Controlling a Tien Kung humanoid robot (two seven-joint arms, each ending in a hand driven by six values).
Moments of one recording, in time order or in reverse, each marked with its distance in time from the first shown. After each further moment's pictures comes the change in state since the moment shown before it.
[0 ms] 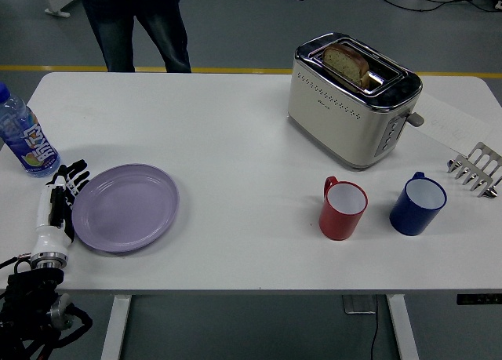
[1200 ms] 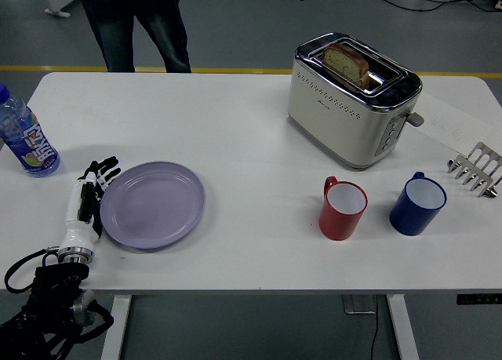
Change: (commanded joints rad) left arm -0.050 -0.035 0.113 0.002 -0.031 0.004 -0.004; right arm -0.005 0.000 0.001 0.000 -0.019 0.013 0.004
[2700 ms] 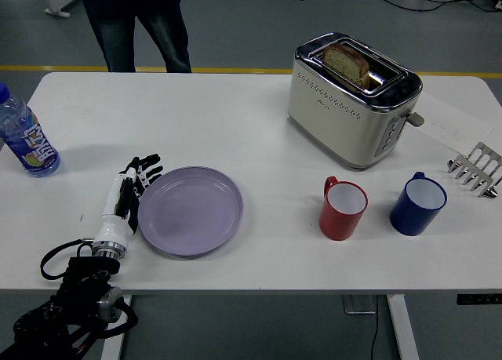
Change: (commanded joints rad) left arm -0.076 -0.008 0.210 -0.010 -0.094 0.002 -0.008; right arm 0.021 0.000 -0.005 -0.003 -0.009 0.010 0.007
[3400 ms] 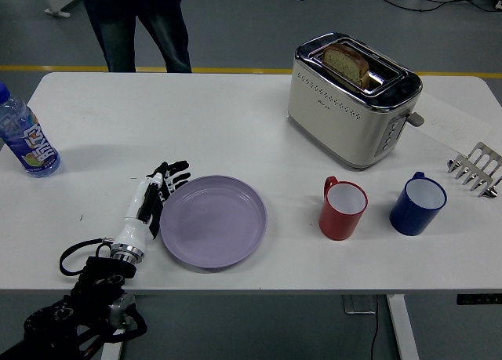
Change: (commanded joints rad) left arm -0.032 0.016 0.153 -0.039 -0.045 -0.009 0.000; right arm -0.006 0.000 0.004 0.001 -0.008 0.003 0.000
